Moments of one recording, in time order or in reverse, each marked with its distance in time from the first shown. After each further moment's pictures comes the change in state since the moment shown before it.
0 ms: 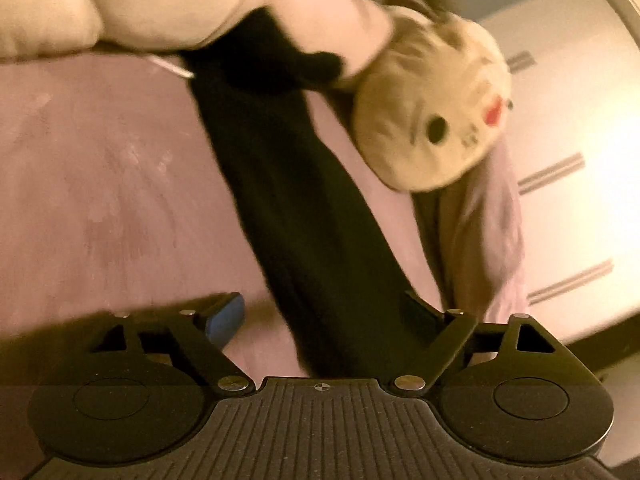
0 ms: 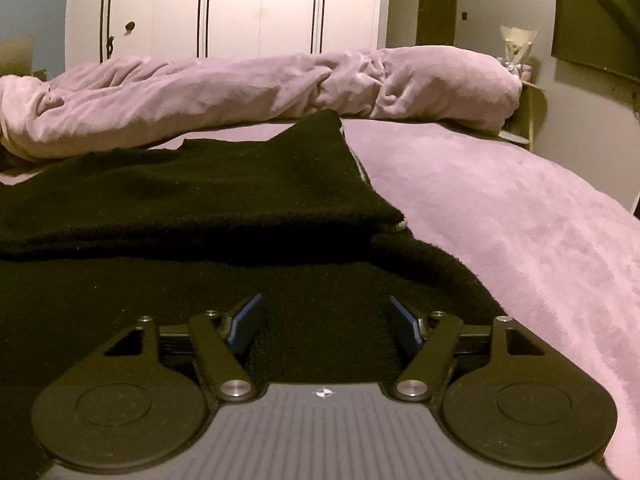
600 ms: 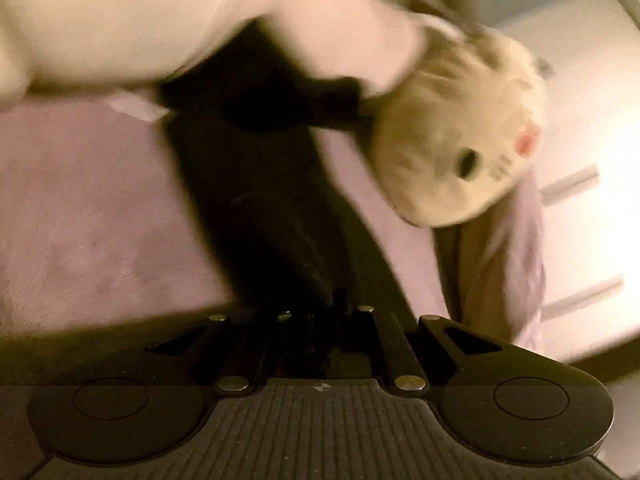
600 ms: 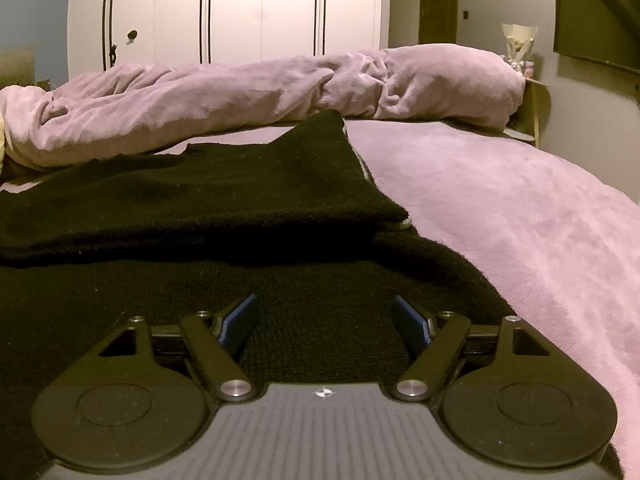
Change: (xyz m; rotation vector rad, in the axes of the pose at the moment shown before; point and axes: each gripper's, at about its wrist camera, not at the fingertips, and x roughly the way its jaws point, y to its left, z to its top) left arm 0.035 -0.019 0.039 0.071 -0.024 0.030; right arm 0.004 -0.004 -0.003 0.020 -0.013 0.028
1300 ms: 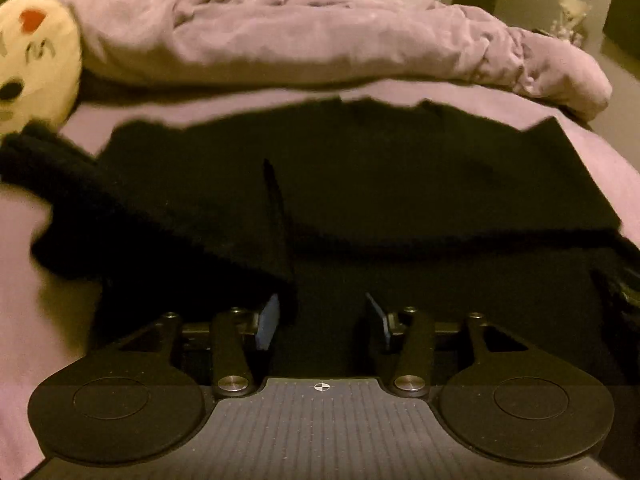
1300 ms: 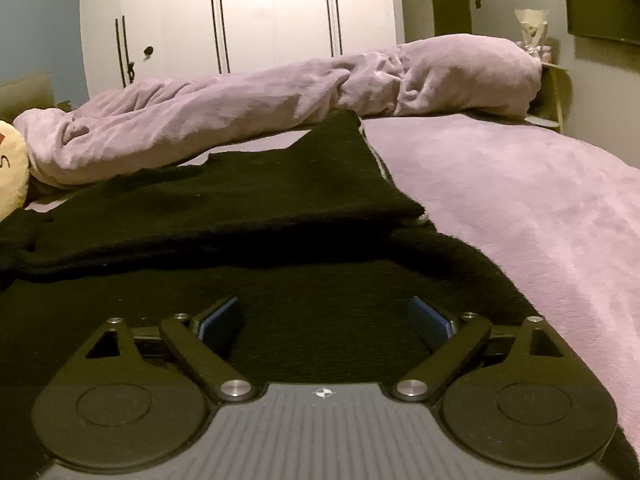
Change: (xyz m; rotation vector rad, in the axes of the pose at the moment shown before) left arm -0.043 -0.189 -0.330 1.147 0.372 -0.068; right arm -0.001 -0.011 0.000 0.051 -0.003 0.115
